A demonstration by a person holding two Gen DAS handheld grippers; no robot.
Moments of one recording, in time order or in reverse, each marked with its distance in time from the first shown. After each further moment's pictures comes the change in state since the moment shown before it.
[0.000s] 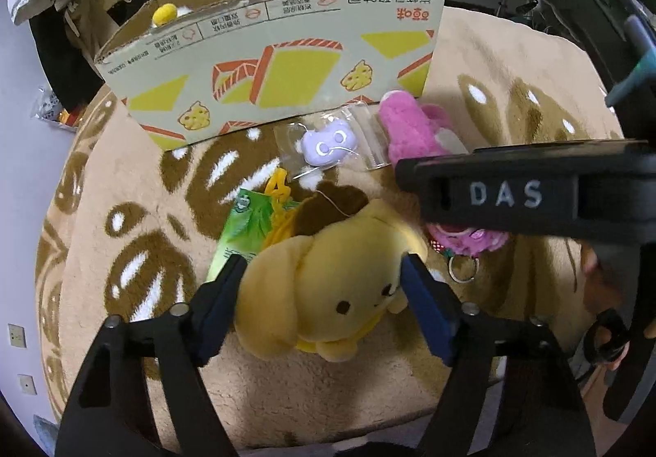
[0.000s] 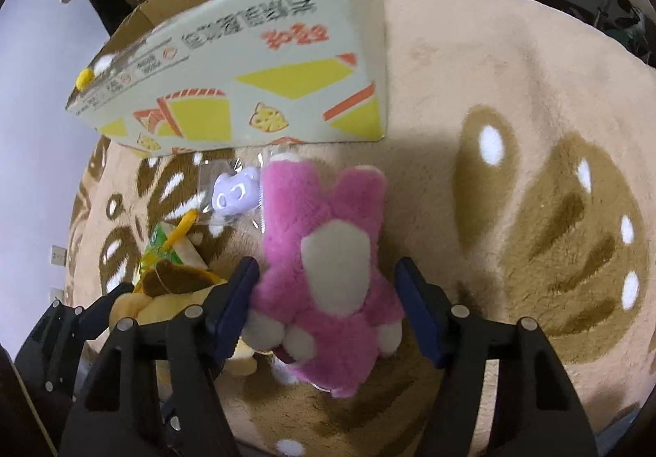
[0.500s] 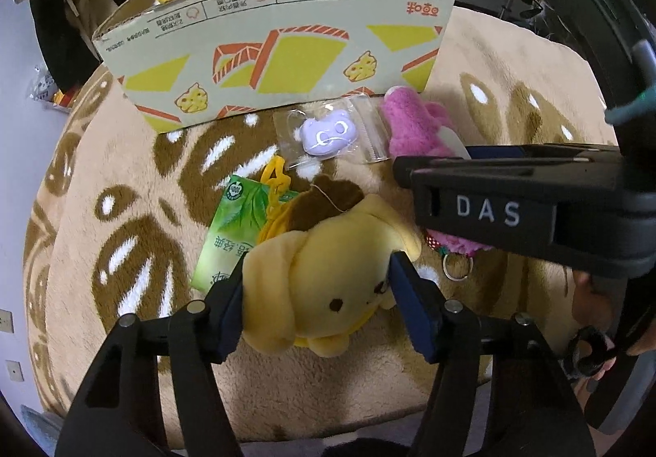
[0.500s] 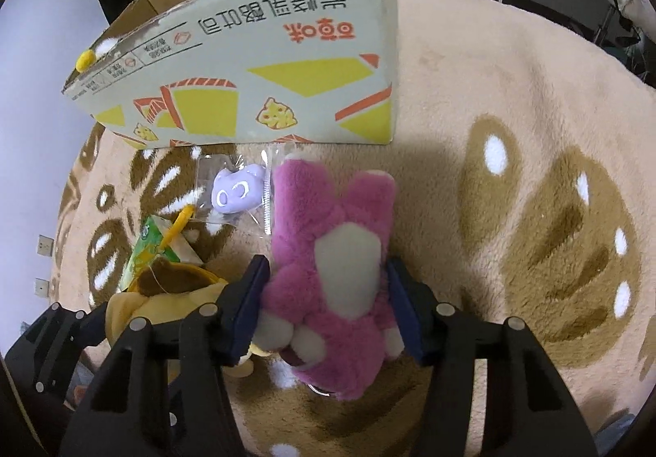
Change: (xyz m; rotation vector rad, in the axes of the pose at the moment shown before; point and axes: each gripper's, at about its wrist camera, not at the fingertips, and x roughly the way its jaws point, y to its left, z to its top) left arm 0.003 0.004 -0.003 -0.045 0.029 -0.039; right arm 0.008 0.017 0.000 -0.042 -0.013 -0.058
